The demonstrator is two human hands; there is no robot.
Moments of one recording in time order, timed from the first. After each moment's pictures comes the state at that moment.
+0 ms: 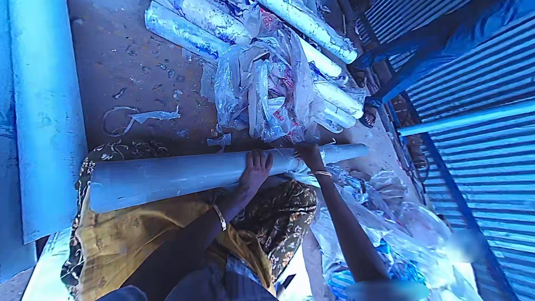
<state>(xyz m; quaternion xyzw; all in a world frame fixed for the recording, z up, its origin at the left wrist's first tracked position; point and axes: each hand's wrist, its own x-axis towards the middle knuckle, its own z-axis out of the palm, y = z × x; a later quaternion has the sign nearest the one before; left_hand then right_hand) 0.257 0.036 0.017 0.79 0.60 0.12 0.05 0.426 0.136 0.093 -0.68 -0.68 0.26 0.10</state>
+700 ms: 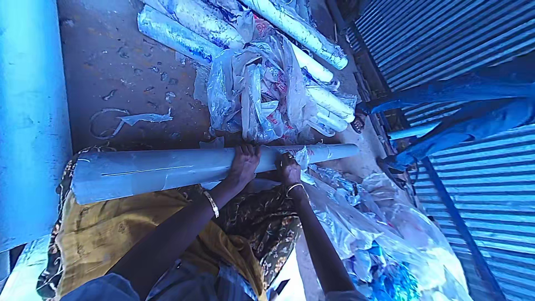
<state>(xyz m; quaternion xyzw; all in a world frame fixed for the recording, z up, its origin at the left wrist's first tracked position) 0.237 0.081 0.046 0.77 0.60 -0.04 0.22 0.414 0.094 0.038 -0.60 -0.80 -0.06 0.10</state>
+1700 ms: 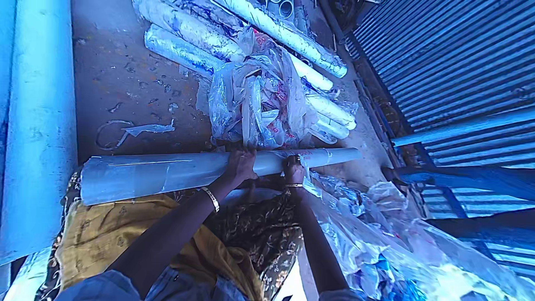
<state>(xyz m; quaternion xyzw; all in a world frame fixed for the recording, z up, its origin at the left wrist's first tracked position) 0.216 0.114 0.063 0.73 0.60 -0.04 0.33 0.411 0.125 0.049 -0.73 -0.69 -0.01 0.03</state>
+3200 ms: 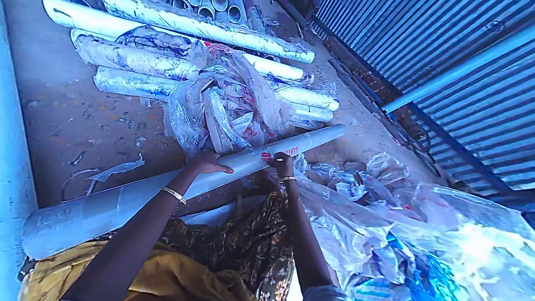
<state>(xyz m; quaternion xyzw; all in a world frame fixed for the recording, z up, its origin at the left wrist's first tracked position) 0.184 0.186 0.047 0.70 0.58 -0.08 0.41 0.464 0.161 0.050 -0.72 -0.58 0.29 0.26</state>
